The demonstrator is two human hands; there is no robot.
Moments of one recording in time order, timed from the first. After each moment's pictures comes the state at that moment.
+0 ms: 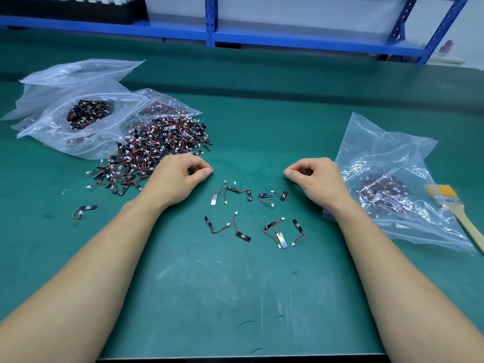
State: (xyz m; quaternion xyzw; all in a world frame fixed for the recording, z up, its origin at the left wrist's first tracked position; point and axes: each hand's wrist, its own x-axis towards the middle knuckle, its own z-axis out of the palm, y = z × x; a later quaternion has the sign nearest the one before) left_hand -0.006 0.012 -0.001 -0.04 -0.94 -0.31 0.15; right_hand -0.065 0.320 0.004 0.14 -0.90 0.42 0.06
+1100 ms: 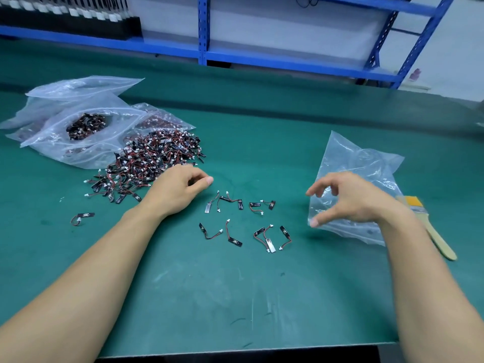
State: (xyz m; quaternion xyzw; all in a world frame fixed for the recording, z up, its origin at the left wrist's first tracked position) left_hand -0.004 0.020 0.002 -0.07 -0.94 -0.29 0.13; right_hand -0.024 0.389 0.082 0.17 -0.96 0.19 -0.10
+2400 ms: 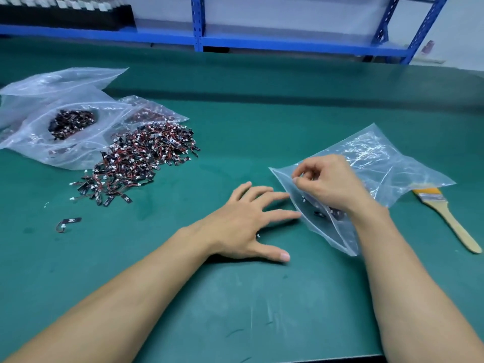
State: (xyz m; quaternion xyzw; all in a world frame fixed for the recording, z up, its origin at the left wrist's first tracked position) left_hand 0.029 0.136 0.004 -0.36 -0.92 -0.14 0.00; right_hand -0.049 0.353 0.043 0.20 -0.93 0.30 0.07
